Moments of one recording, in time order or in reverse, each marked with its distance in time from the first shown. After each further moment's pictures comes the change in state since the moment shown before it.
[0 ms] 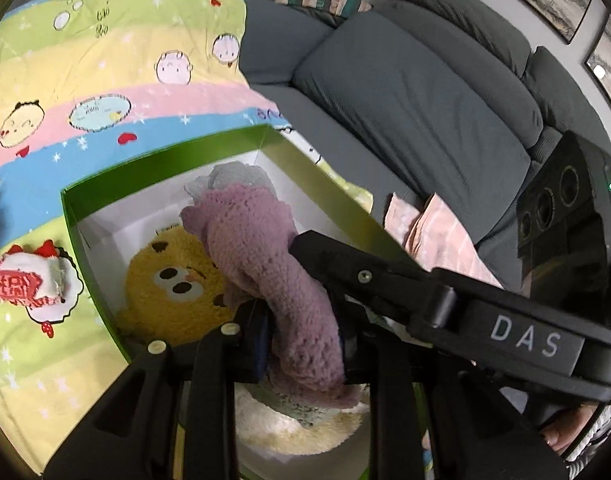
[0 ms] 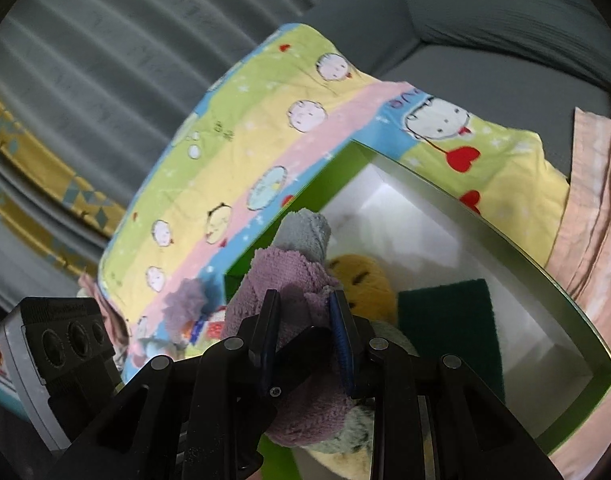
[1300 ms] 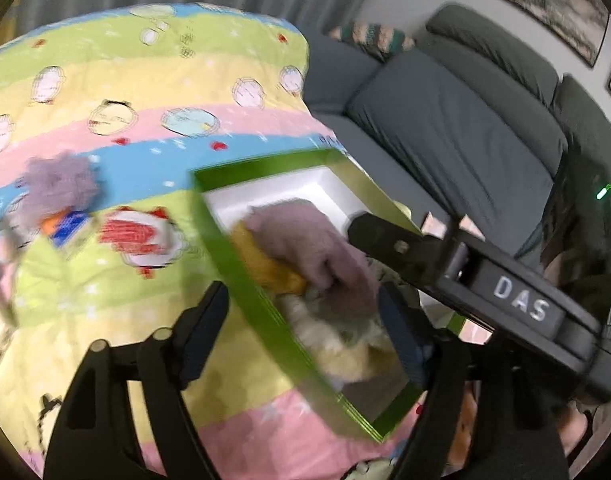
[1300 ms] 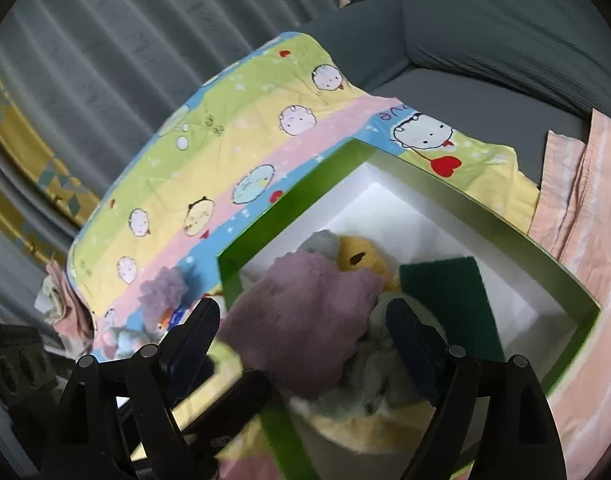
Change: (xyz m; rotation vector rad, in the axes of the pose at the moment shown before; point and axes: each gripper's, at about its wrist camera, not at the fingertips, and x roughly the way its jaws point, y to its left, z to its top) left arm -0.095 0.015 -0.039 -0.089 -0.144 0.176; right arm -0.016 0.036 -0.031 -0.077 -0.069 -0.132
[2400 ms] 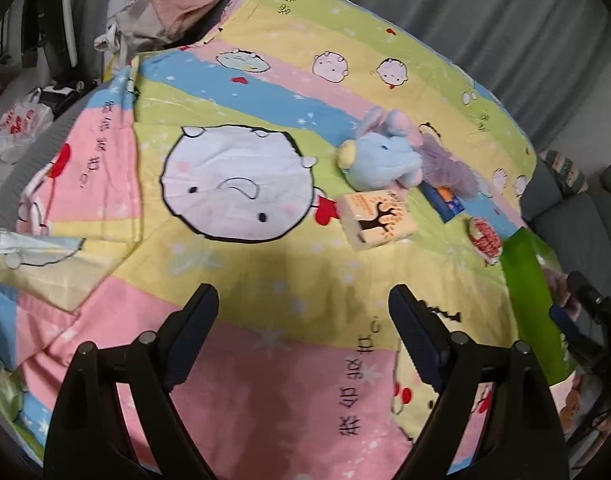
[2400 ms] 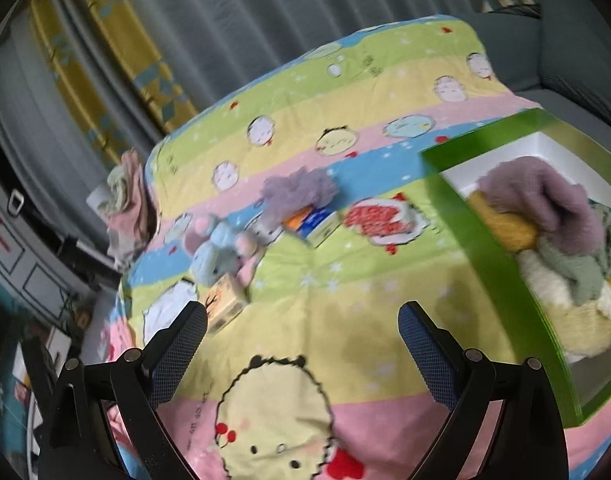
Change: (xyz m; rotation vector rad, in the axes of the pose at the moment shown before) left arm -0.175 0.237 -0.146 -0.519 -0.155 0.477; right arm 0.020 0.138 -0.119 -0.325 0.074 0.216
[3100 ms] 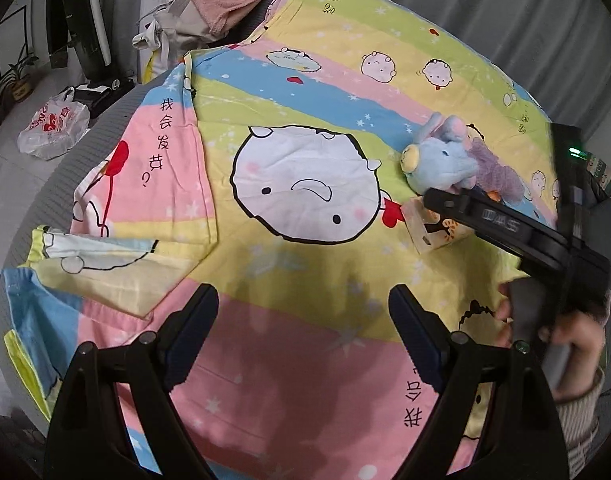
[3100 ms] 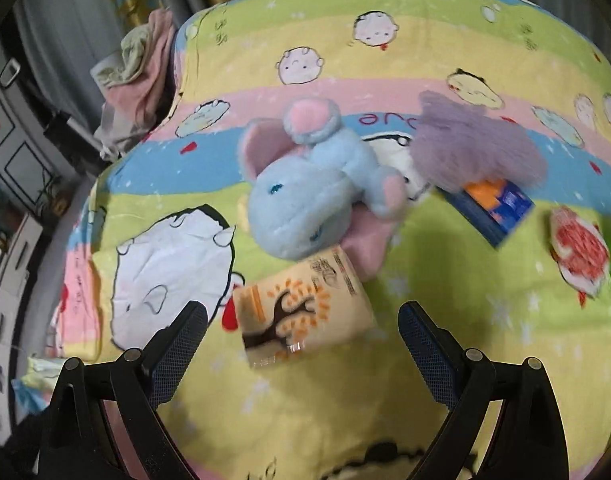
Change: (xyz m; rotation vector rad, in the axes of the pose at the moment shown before) left arm -0.008 0.037 0.005 -0.015 0.017 0.128; right arm 0.177 0.125 -0.005 -0.312 0.283 -0.042
